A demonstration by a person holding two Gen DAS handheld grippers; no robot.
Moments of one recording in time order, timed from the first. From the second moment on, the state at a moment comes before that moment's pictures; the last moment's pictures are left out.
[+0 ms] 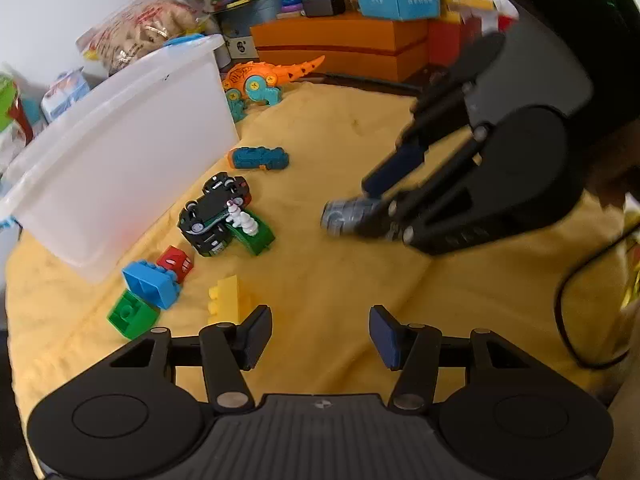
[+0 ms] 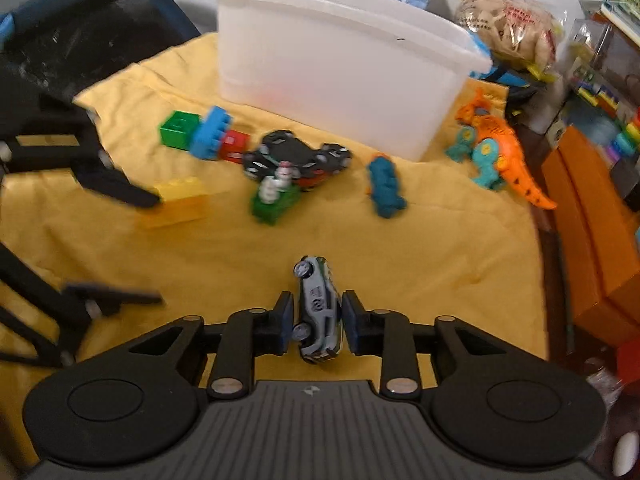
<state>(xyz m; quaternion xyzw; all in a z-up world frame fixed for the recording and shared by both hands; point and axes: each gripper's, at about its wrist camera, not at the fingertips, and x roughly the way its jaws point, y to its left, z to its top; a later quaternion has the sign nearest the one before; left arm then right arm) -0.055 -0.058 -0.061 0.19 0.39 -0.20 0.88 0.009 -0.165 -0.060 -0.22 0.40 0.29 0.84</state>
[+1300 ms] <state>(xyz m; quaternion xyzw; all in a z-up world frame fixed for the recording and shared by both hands) -0.027 -0.035 -0.085 0.04 0.41 -0.10 0.90 0.012 -0.207 -0.085 -0.04 0.39 0.30 0.87</state>
